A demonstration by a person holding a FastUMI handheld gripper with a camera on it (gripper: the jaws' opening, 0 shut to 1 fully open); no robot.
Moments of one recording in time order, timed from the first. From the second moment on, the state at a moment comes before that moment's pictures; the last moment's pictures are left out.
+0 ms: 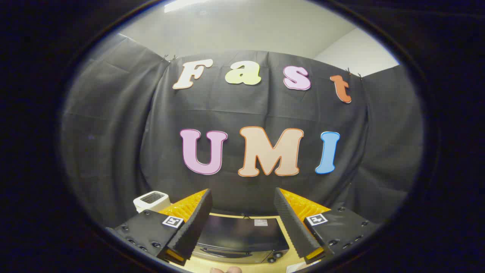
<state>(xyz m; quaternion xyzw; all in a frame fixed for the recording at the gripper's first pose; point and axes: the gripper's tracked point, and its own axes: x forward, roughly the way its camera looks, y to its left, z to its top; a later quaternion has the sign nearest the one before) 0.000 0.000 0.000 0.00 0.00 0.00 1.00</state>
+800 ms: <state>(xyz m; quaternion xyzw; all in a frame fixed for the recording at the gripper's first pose) 0.030 0.001 -0.010 0.02 -0.02 0.00 1.00</state>
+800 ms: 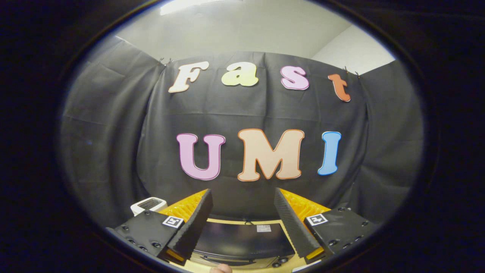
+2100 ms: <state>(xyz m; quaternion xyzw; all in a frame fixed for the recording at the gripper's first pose) 0.057 0.028 -0.263 0.07 0.22 -0.03 0.97</state>
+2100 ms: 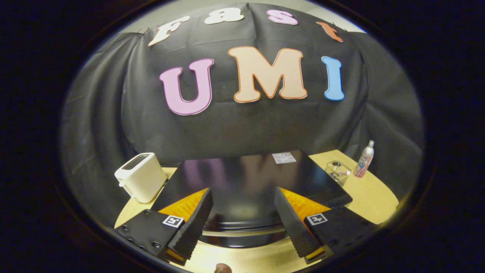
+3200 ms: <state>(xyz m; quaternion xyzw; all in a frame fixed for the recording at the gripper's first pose) 0.003 0.027 -0.276 0.06 0.24 -0.01 0.97</state>
